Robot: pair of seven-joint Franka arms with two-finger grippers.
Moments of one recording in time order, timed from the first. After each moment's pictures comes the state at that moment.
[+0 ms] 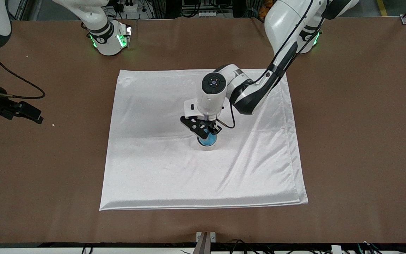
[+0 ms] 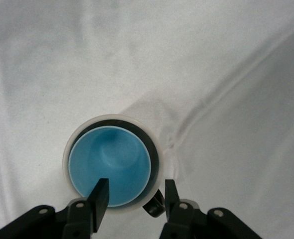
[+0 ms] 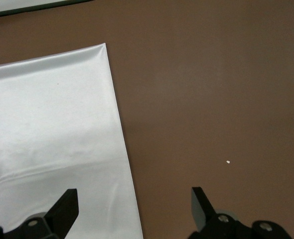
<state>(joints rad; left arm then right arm) -0.57 0.72 -0.27 -1.43 0.18 2.25 -0.18 -0.10 0.13 0.12 -1.50 -0.03 1.68 0.19</state>
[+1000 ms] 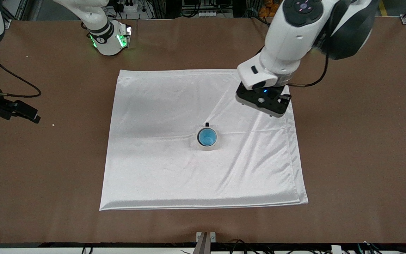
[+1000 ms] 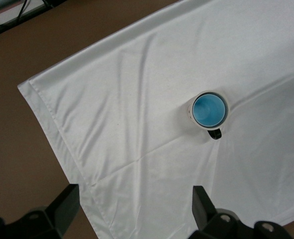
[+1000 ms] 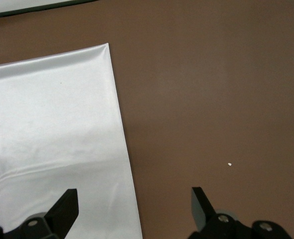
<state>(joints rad) -0.34 0.24 -0.27 -1.42 0.08 1.77 -0.17 -0.12 0.12 0.12 -1.52 0.00 1.69 0.14</state>
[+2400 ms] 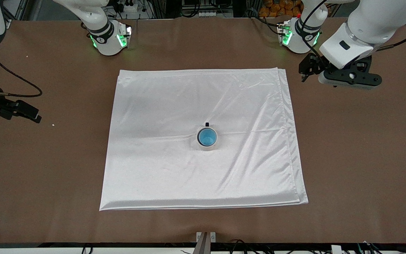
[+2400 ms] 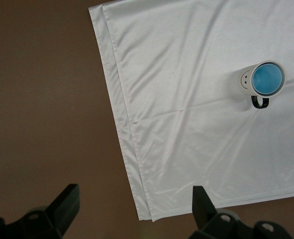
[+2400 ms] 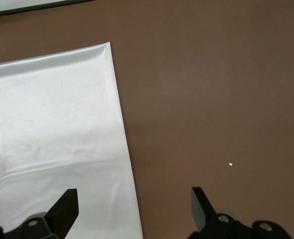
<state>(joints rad) -0.09 -0.02 -0.26 -1.59 -0.01 1.57 -0.17 -0.12 0.12 0.12 -1.52 0.00 1.69 0.14</state>
